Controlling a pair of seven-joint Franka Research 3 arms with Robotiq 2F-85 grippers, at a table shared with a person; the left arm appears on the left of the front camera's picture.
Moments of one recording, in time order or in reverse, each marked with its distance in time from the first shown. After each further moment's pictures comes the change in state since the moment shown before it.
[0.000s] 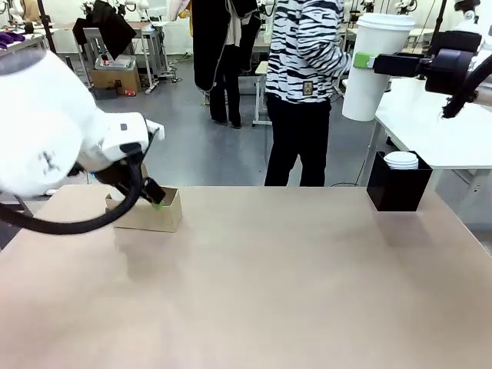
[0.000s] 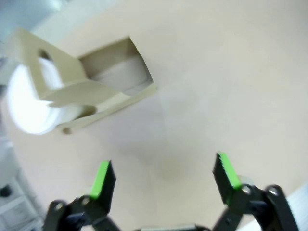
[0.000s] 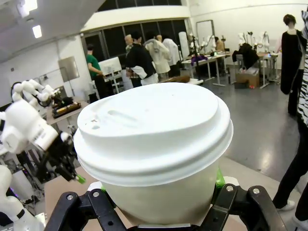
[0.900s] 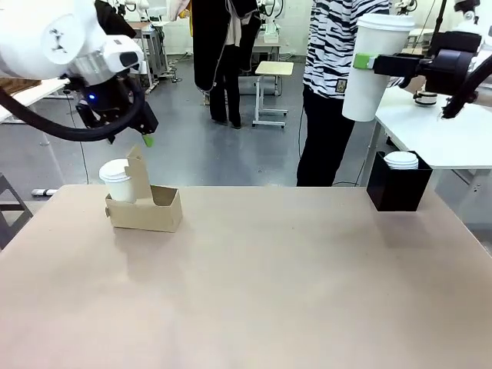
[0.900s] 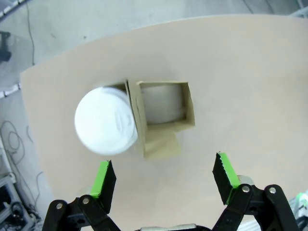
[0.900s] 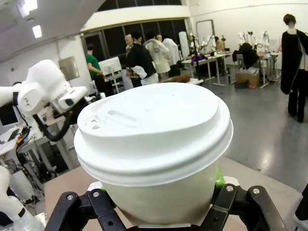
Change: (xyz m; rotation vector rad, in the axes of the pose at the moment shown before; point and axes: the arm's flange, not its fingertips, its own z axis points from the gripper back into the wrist) left arm 0.108 0.081 0.015 0.027 0.124 0.300; right arm -0.001 0.000 0.000 0.000 0.001 -0.001
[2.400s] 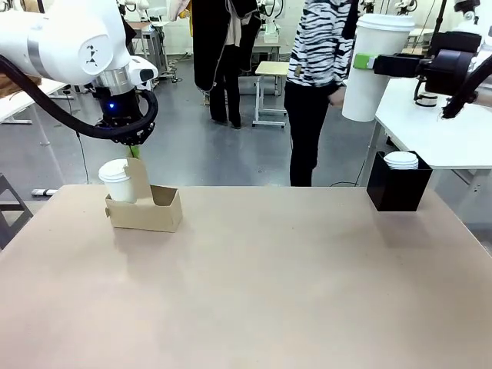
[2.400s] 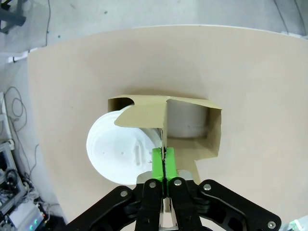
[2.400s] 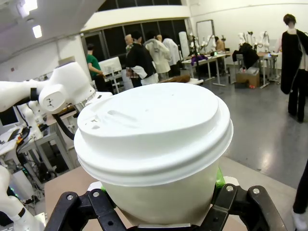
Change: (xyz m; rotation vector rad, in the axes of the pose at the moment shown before) left arm 0.042 0.014 -0.052 0.111 0.104 0.141; right arm 0.000 0.000 0.000 0.000 0.000 0.000
